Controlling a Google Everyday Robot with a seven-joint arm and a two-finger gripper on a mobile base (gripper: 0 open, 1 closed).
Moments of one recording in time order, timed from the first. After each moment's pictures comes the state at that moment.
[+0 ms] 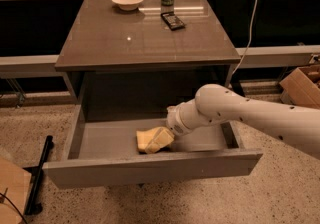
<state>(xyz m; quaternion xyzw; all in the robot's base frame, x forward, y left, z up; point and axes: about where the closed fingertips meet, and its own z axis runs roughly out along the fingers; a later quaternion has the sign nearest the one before) 0.573 -0.010 0.628 -0.50 0.79 0.20 0.29</state>
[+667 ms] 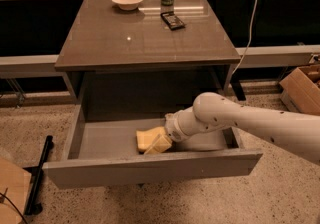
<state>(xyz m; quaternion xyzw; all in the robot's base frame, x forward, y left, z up) 0.571 -0.002 0.591 -0.49 0.79 0.24 0.28</state>
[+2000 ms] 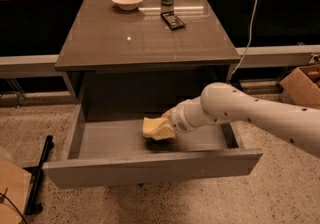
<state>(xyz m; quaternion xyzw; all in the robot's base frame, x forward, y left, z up) 0.576 -0.016 0.646 -0.48 0.80 0.20 0.31</state>
